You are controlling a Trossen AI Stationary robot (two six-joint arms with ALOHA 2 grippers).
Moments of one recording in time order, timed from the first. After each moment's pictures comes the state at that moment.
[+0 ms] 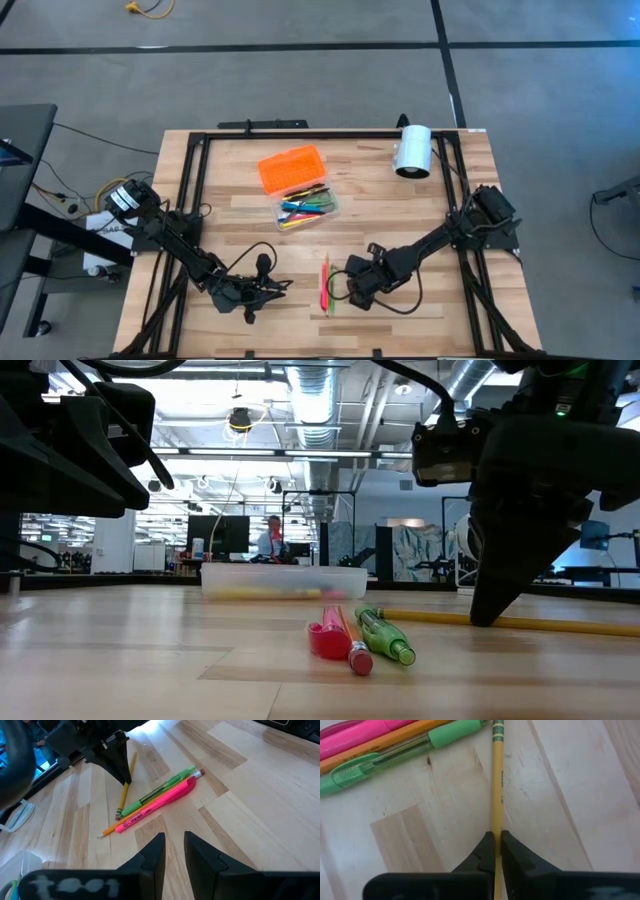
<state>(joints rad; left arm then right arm) -0.77 1.66 0.54 0.58 -0.63 0.18 0.51 1.93 1.10 -0.53 0.20 0.81</state>
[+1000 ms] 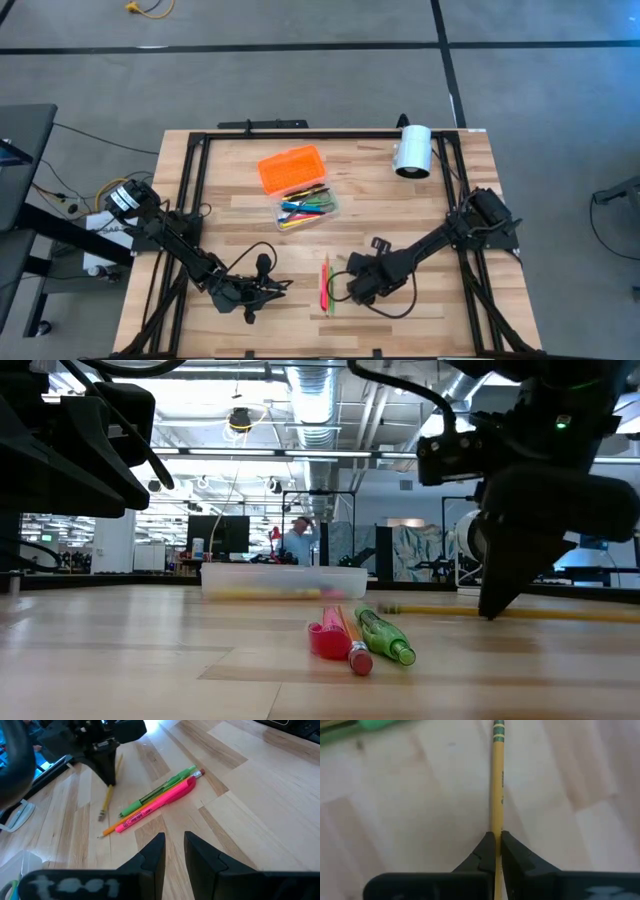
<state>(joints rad) -0.77 1.66 0.54 0.58 -0.63 0.18 0.51 1.94 1.20 -0.75 0.33 0.82</state>
